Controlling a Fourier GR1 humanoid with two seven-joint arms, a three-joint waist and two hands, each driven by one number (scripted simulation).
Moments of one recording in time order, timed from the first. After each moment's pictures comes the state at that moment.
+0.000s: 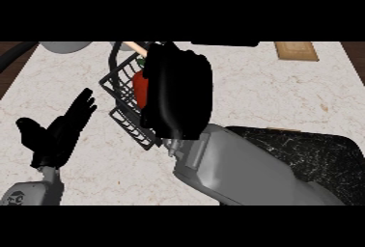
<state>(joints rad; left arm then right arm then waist) -0.11 0.23 0.01 -1.56 0.13 -0.04 0.23 -1.01 -0.01 0.58 -1.50 0.94 -0.04 1.18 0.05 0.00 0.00</state>
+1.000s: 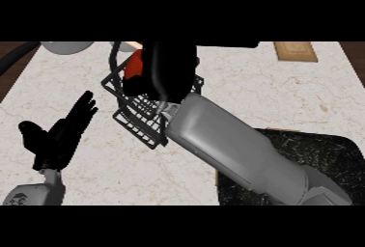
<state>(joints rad) -0.10 0.22 0.02 -1.55 0.12 -0.05 0.21 -1.15 0.00 0.61 -1.10 0.95 -0.40 1.10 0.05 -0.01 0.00</state>
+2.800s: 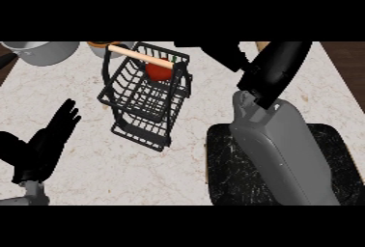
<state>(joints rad) -0.02 0.24 0.09 -1.59 0.14 -0.06 0.22 -0.85 -0.05 0.23 -1.53 1.11 -0.91 1.12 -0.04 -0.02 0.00</state>
